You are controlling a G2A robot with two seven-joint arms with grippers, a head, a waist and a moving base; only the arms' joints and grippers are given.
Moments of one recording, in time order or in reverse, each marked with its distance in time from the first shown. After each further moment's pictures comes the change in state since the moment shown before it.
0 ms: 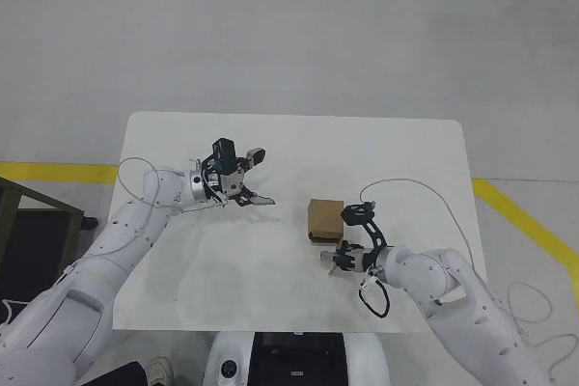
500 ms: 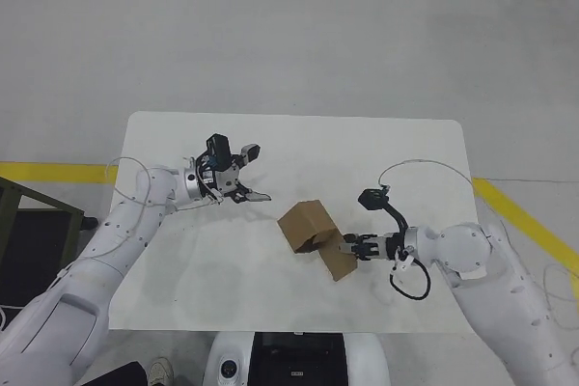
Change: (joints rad) left arm 0.022 0.016 -0.055 -0.040 -0.040 -0.014 -0.070; right arm 0.132 0.019 0.120 0.133 0.310 -0.243 0.311
